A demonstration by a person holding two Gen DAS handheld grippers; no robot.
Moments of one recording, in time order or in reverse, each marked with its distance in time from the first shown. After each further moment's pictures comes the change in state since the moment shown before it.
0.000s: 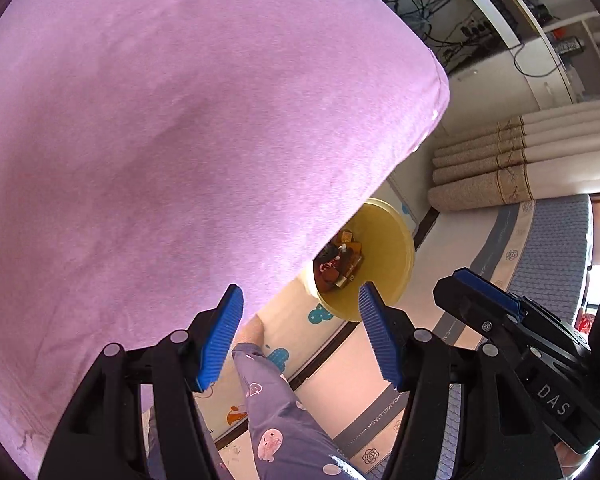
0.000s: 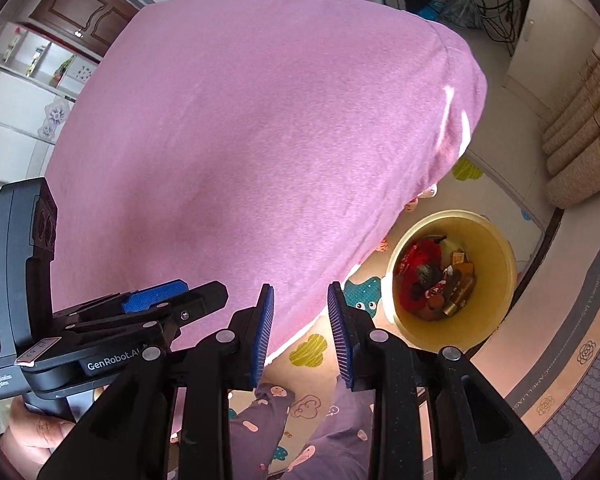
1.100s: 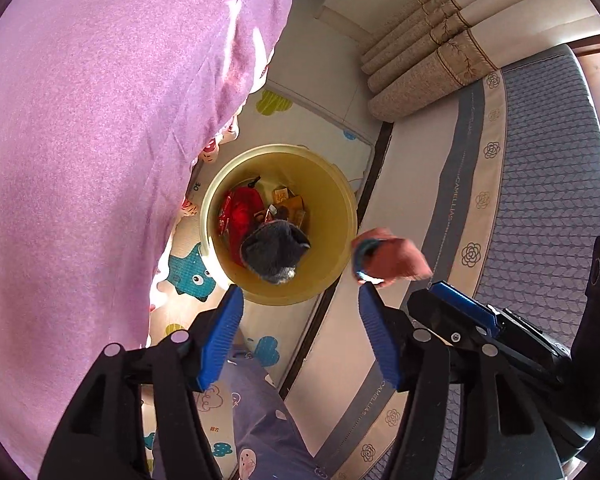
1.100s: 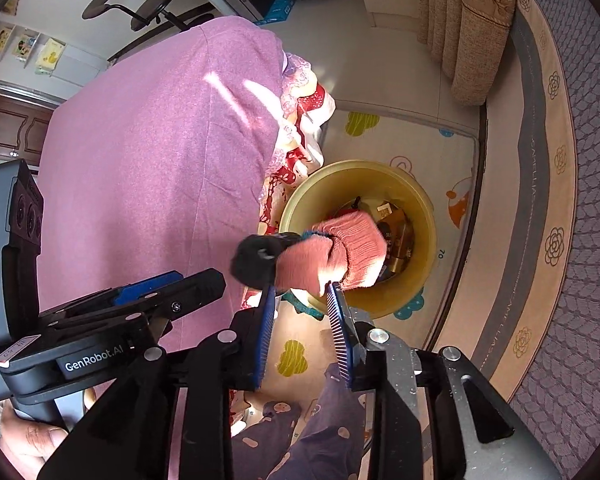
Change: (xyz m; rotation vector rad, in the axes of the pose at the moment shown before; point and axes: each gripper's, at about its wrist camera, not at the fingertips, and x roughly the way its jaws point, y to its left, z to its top) left arm 0.129 -0.211 -0.017 0.404 0.189 0.020; right arm -0.035 -0.224 -0.092 0.490 -0.104 -0.037
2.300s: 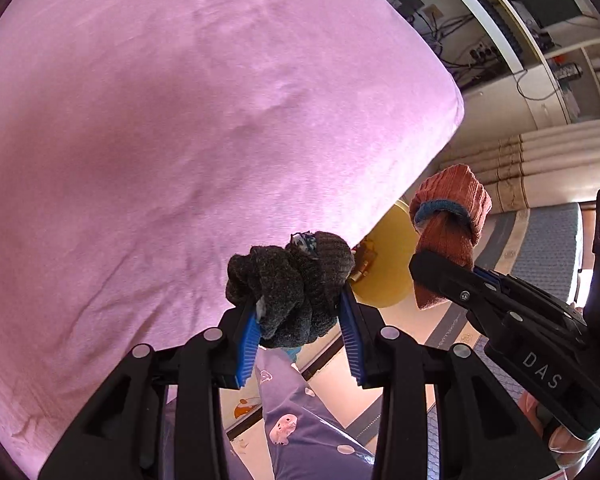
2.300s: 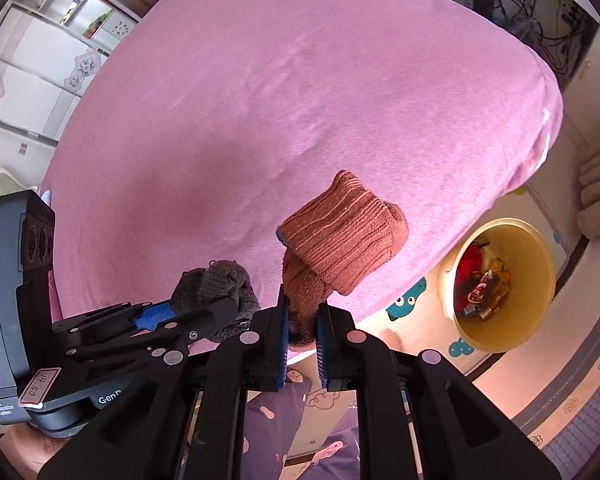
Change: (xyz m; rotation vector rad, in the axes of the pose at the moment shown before) left arm -0.145 0.238 -0.152 -0.407 -0.219 -0.045; right arm 0.034 0.290 -0.090 -0.531 0.116 0.043
